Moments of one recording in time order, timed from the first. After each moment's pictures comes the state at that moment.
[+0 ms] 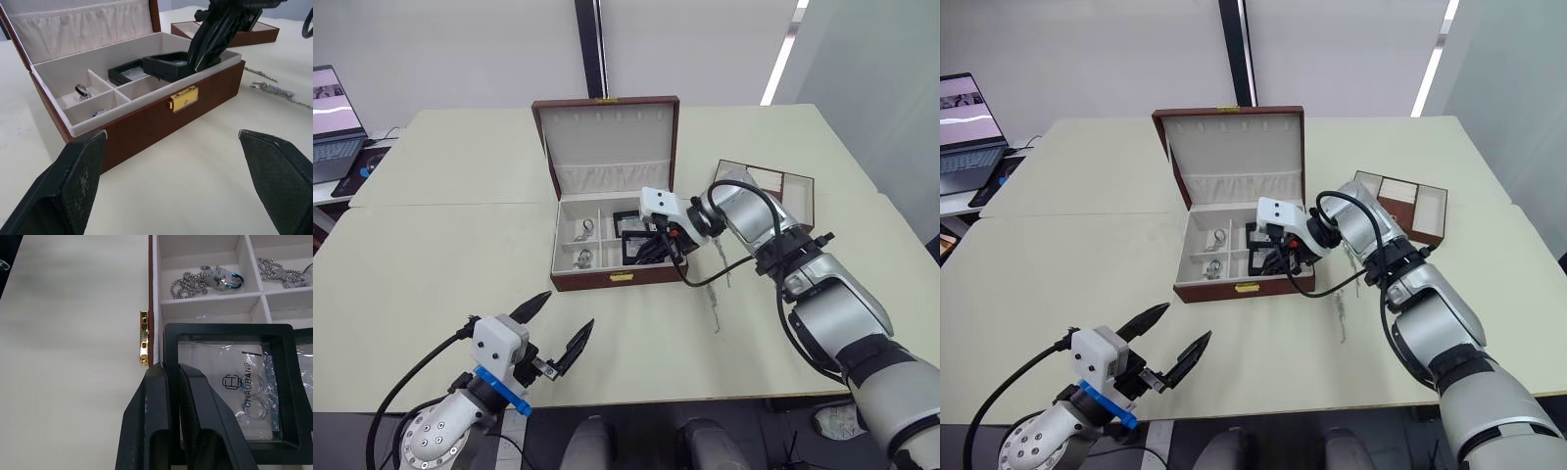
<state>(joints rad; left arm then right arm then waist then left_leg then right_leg) 0.46 0.41 0.14 -0.62 -0.33 0.08 -0.55 -1.20 -0.29 0.51 0.69 -0.02 0.41 1.42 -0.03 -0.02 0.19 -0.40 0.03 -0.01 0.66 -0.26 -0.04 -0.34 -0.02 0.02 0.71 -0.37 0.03</state>
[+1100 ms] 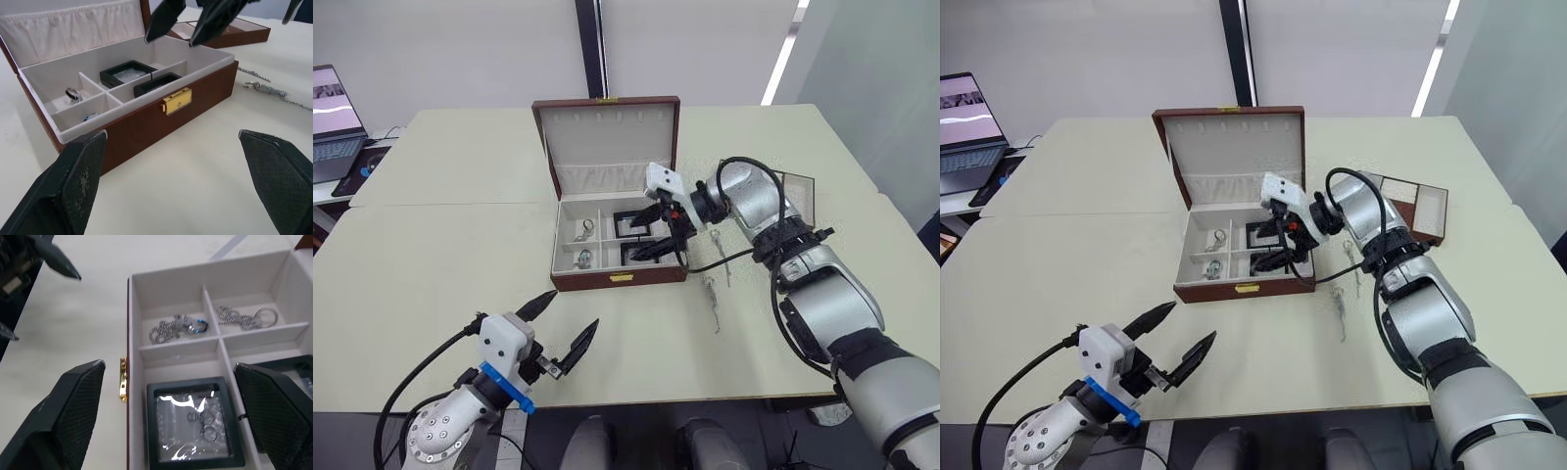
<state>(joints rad) 0.39 0.44 0.13 -0.58 -0.34 0.15 -0.58 -1.18 -0.27 0.24 0.74 0.07 0.38 1.38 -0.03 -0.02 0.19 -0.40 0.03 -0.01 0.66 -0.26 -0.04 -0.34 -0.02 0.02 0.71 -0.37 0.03</state>
